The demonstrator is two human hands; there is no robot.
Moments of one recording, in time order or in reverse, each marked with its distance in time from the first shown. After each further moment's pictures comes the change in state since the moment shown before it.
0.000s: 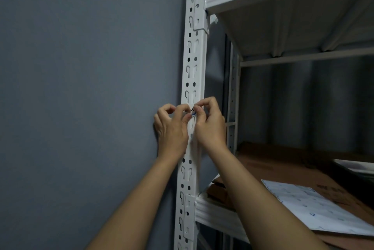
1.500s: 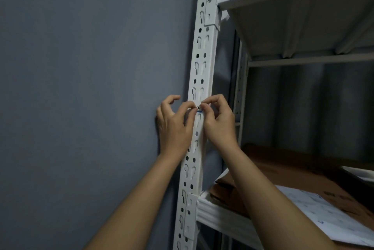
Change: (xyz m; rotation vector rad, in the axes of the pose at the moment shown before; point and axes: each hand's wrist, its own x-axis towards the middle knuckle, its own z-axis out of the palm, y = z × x) left_hand 0.002 -0.001 -0.005 -0.031 0.069 -0.014; right_hand 0.009 0.013 -0.007 0.060 -0.060 -0.102
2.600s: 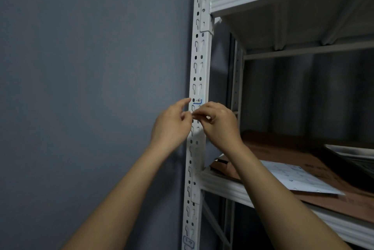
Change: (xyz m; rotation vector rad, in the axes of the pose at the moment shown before) left_hand 0.000 0.069 -0.105 0.012 -0.498 -0.231; right_hand -0.044 -0.048 -0.029 -0.427 -0.104 -0.411
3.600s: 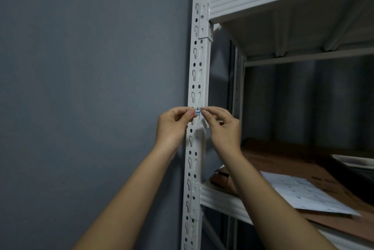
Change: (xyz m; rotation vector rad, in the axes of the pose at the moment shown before) left_hand 0.028 -0.003 0.026 -0.738 0.098 -0.152; right_hand 0.007 0.013 0.016 0.574 0.238 0.464
